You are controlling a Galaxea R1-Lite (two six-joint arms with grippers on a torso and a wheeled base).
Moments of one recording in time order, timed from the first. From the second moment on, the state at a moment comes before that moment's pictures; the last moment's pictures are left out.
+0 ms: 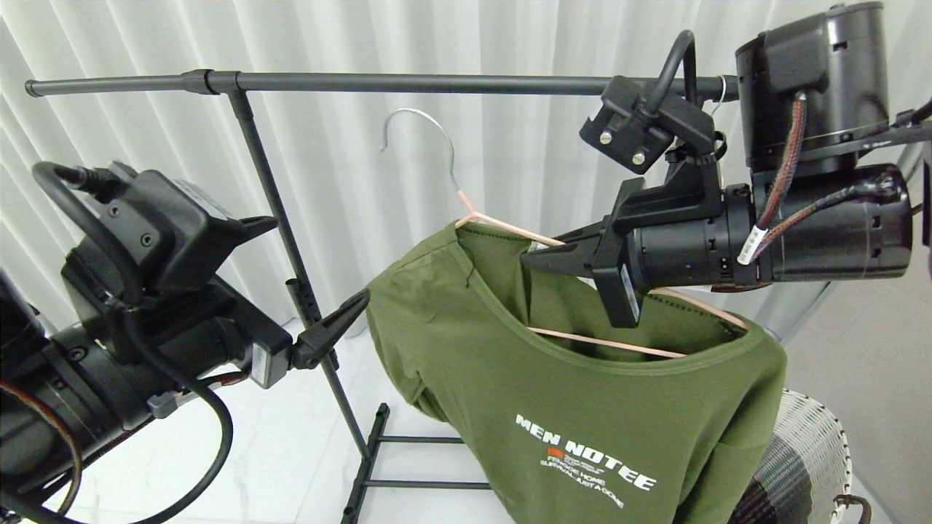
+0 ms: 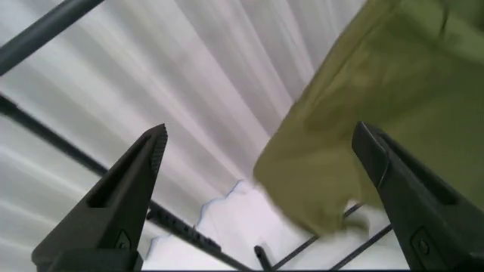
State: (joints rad) left arm -0.51 1.24 -0.57 -0.64 0.06 0.56; right arm 0.85 1.65 -1.44 0.13 0.26 -0.31
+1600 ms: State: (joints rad) left arm -0.03 1.49 -0.49 -0.64 -0.21 0.48; right arm 0.90 1.55 -1.43 0.08 0.35 -0.28
